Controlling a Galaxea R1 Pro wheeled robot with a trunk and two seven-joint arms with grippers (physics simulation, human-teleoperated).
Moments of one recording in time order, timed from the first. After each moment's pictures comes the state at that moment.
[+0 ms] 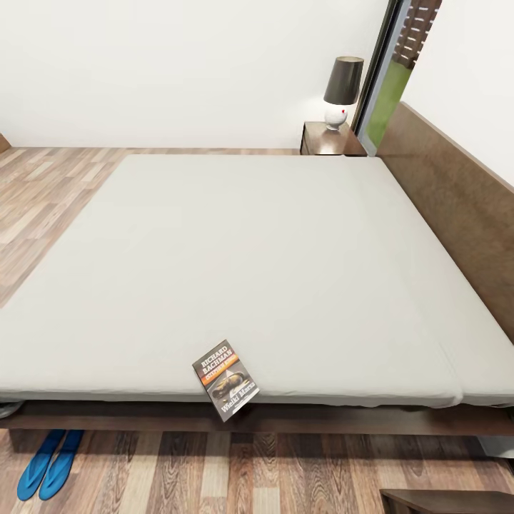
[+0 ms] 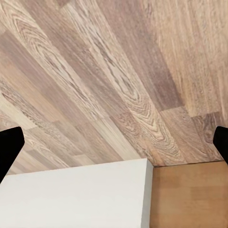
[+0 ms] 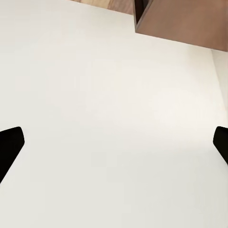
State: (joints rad) left arm -0.04 0.26 -0.99 0.00 0.59 -0.20 0.21; right arm 0.31 -0.11 -0.60 -0.04 0.78 -0.02 -0.09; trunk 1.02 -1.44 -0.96
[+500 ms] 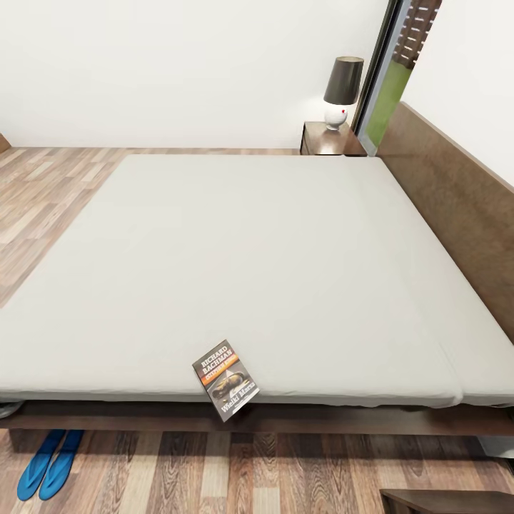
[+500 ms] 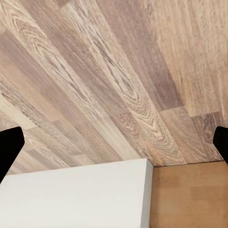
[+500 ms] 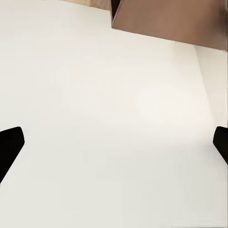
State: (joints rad) left arm -0.03 0.26 -0.99 0.00 0.59 -0.20 0.21; right arm 0.31 -0.15 -0.62 -0.04 0.77 -0.02 -0.09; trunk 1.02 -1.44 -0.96
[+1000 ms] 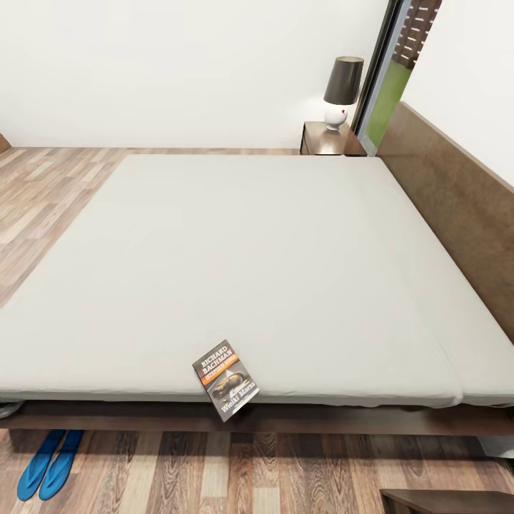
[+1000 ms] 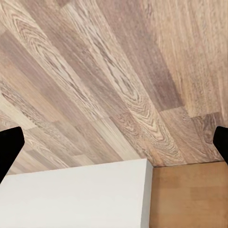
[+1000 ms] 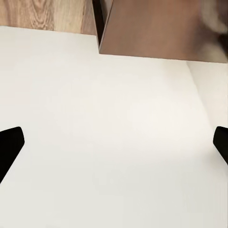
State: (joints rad) left arm -0.04 0.26 -0.99 0.00 0.59 -0.20 0.21; right arm 0.32 -0.17 -0.71 -0.05 0.77 -0.13 -0.08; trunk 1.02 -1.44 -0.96
